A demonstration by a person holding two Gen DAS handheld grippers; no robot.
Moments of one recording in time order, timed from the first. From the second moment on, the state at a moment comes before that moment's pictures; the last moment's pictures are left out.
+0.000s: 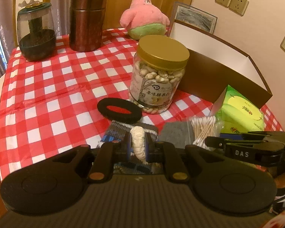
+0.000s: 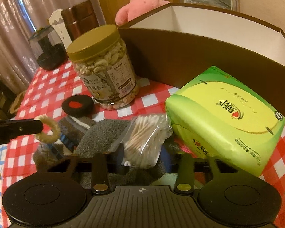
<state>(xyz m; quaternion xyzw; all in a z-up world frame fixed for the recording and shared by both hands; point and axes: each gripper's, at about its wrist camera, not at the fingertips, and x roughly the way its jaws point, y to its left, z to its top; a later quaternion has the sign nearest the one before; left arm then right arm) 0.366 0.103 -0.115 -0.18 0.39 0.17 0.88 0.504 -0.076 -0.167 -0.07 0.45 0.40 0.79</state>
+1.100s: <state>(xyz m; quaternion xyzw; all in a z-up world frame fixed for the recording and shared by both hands) 0.337 0.016 -0.081 -0.16 0.38 0.07 0.91 0.445 -0.166 -0.098 -0.02 0.40 0.44 0.80</state>
